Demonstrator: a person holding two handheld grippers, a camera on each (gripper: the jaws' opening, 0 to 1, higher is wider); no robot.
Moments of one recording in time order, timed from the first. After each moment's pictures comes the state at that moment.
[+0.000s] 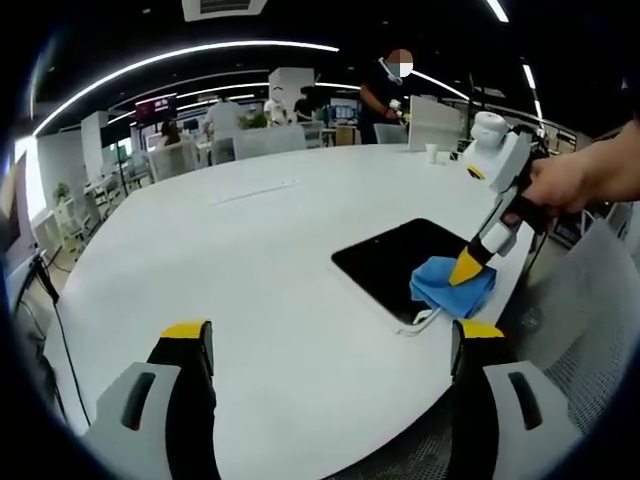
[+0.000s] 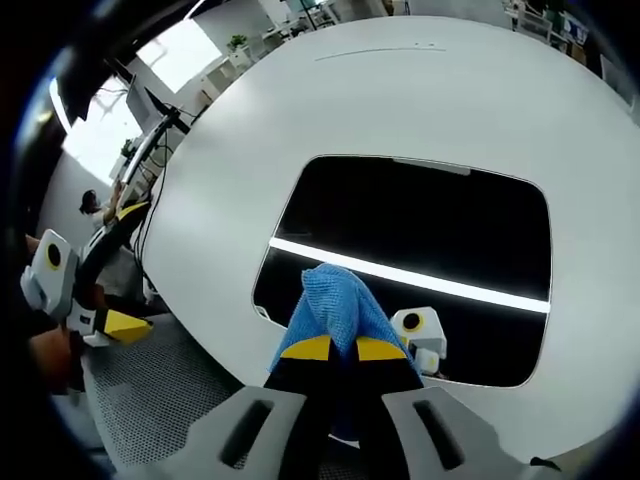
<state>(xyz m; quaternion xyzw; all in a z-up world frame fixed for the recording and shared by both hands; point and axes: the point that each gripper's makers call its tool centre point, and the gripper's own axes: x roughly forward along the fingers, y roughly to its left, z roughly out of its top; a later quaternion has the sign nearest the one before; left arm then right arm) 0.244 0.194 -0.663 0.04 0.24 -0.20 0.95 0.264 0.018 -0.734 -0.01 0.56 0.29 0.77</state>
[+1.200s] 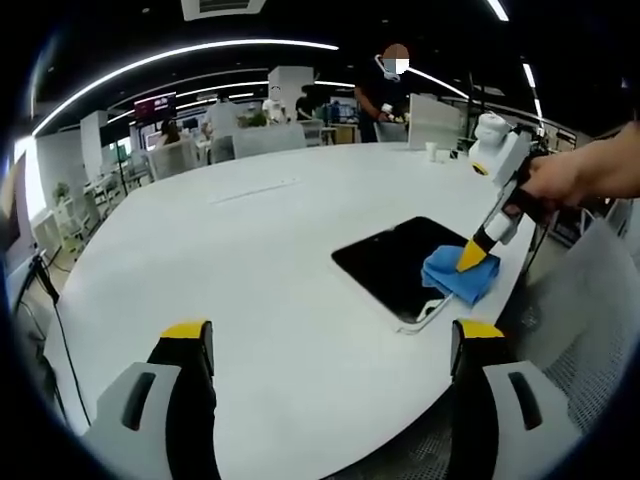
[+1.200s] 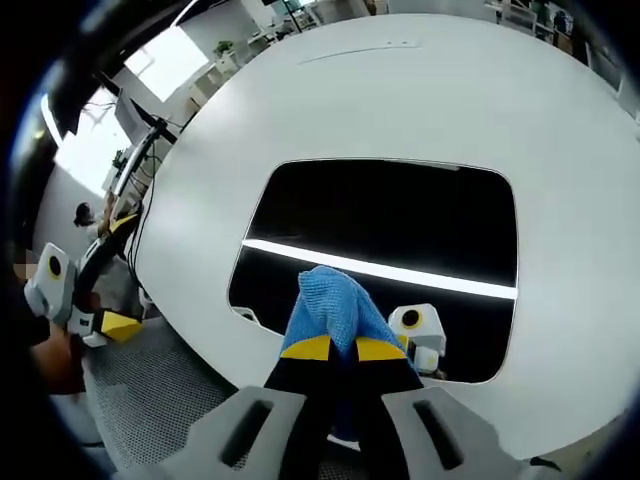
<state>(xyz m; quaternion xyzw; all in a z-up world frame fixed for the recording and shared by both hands) 0.245 0.195 -0.664 0.05 0.24 -0.20 0.95 0.275 -0.010 -0.736 0.00 0.57 0.27 0.78</state>
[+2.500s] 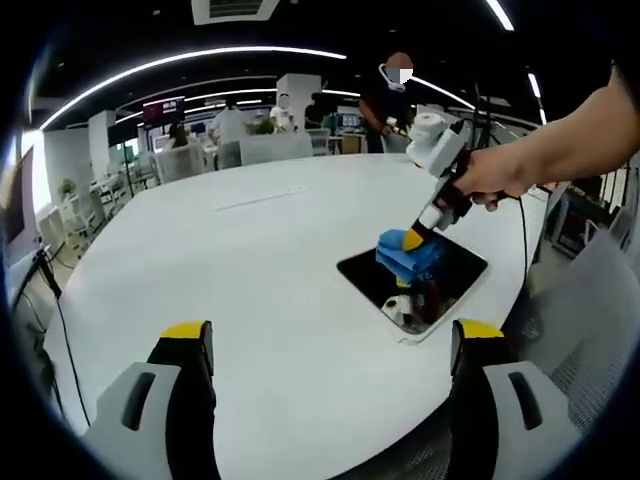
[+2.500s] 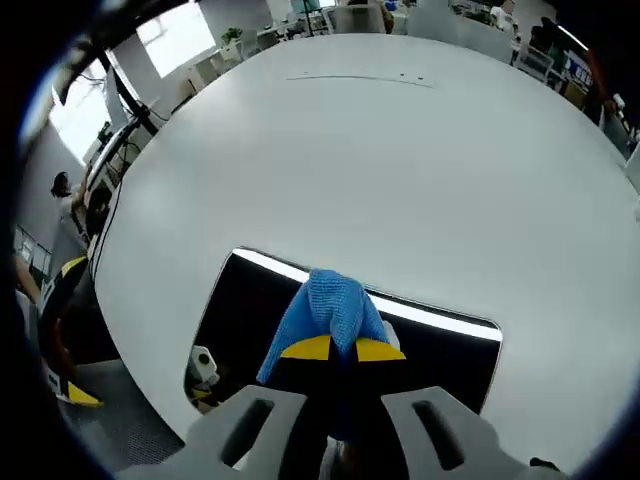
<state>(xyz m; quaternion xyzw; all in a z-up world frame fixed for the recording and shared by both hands) 0.248 0.201 -0.659 0.03 0.23 -0.18 0.96 0.386 0.017 -0.738 -0.10 0.53 0.25 0.80</state>
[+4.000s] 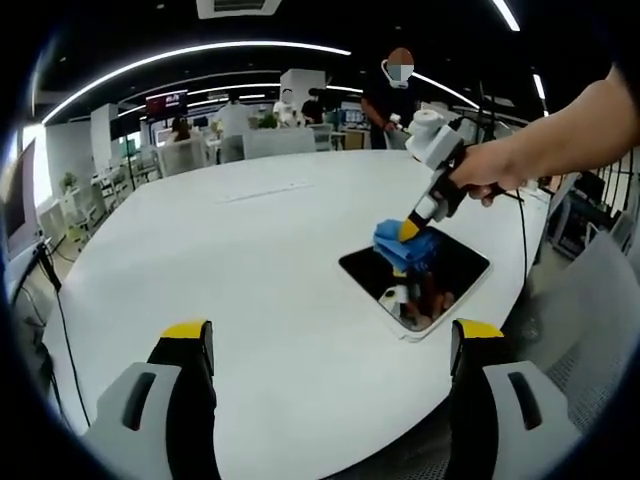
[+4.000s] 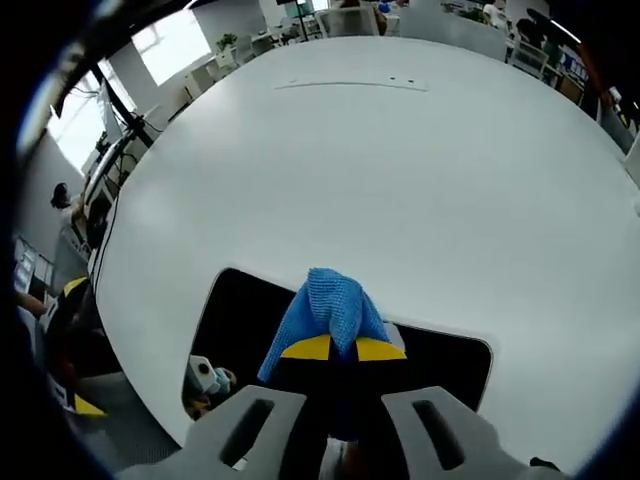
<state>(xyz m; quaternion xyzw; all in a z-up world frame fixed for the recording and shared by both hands) 0.248 0.201 -0.662 0.02 0.23 -0.18 0.96 0.403 0.010 -0.740 -0.07 0.53 0.25 0.81</state>
